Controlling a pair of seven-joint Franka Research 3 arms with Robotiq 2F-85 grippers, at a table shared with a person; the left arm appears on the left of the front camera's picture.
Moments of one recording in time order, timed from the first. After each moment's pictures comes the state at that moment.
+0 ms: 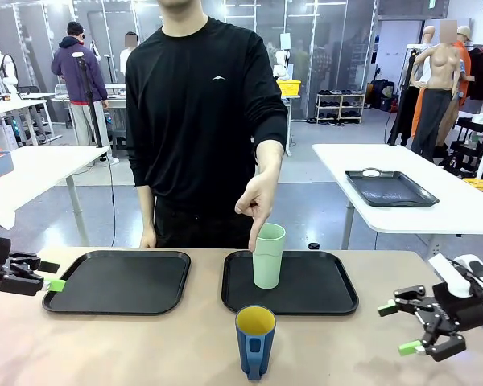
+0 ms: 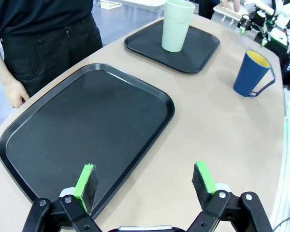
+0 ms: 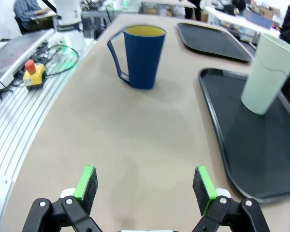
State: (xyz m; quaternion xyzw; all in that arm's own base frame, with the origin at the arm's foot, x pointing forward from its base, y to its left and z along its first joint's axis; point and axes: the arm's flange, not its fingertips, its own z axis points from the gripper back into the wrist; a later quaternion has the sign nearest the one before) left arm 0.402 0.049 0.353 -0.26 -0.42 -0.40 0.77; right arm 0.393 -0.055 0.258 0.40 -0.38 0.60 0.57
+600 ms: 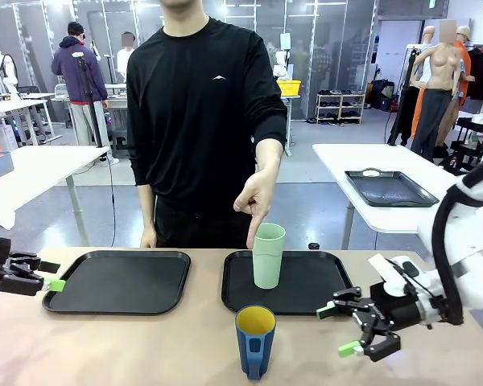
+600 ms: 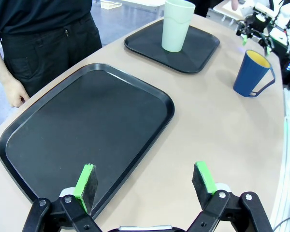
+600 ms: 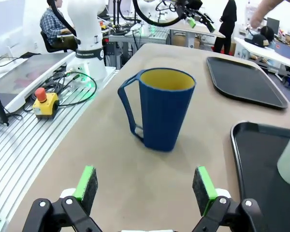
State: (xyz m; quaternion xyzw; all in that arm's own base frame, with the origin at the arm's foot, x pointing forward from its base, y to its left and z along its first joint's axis) left arm 0.402 0.049 0.353 -0.26 -0.42 -0.40 0.77; right arm 0.403 0.057 0.250 0.47 -0.38 0.61 0.51
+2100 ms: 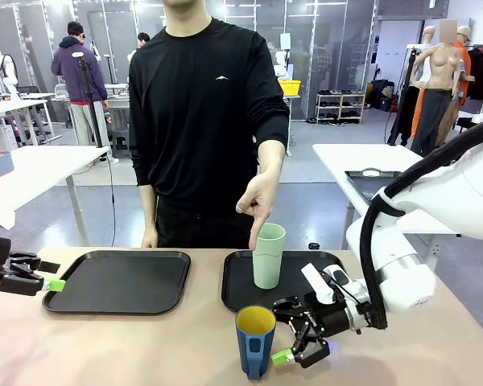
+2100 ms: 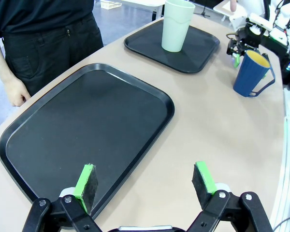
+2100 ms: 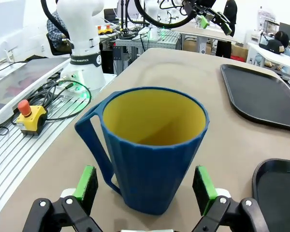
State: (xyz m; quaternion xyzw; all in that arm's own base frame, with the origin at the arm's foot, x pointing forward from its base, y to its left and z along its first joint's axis) left arm 0.402 0.049 0.353 -0.26 -0.42 -0.40 0.77; right arm 0.414 0.173 0.221 0.49 -0.37 0.62 0.49
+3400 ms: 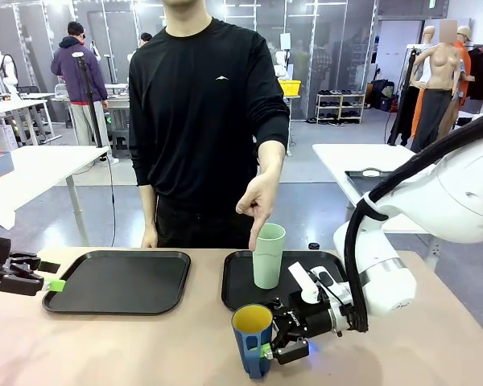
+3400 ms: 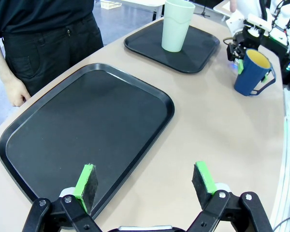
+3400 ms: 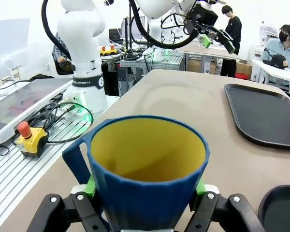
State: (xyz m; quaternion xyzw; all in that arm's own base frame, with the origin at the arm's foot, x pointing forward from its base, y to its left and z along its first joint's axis) left arm 0.402 0.049 0.353 -0.26 -0.42 -0.40 0.77; right arm 0.415 0.204 0.214 0.54 -0.38 0.59 0.46
